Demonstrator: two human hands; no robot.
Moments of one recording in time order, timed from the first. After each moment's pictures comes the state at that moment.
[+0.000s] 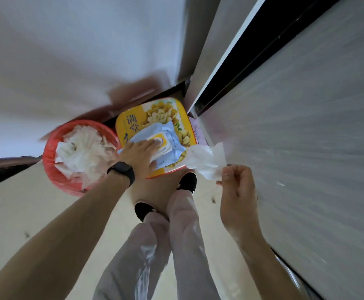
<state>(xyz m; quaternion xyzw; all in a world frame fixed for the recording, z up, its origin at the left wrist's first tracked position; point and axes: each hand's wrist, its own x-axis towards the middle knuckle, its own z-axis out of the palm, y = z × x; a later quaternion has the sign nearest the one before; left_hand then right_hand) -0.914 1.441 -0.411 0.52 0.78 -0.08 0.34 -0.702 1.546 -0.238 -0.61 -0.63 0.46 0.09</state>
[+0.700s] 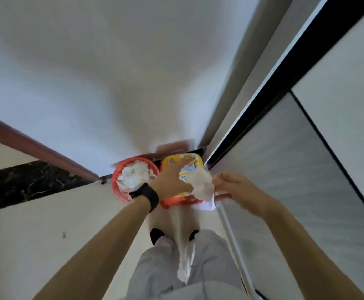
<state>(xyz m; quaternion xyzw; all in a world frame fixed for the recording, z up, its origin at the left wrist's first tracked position) -0.859 1.374 -0.016 0.30 0.74 0.37 0.48 -0.706 1.522 0.055 -0.38 -0.63 0.66 -0.16</state>
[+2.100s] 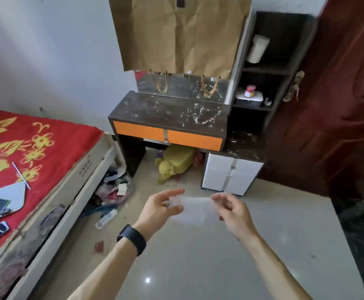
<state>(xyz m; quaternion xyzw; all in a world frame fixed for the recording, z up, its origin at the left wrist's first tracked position) -0.038 0.792 0.151 -0.56 0.53 0.57 -0.28 -0.259 0.824 0.131 0.43 -0.63 0.42 -0.49</state>
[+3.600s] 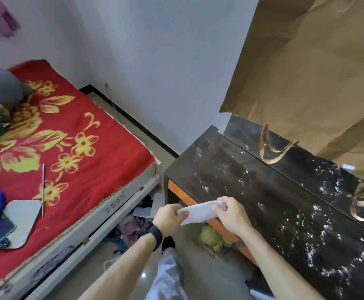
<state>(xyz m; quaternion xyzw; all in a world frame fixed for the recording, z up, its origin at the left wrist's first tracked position) 0.234 0.183 0.012 -0.76 0.46 0.42 -0.17 0.035 0.101 0.039 0.70 -0.60 0.07 -0.39</state>
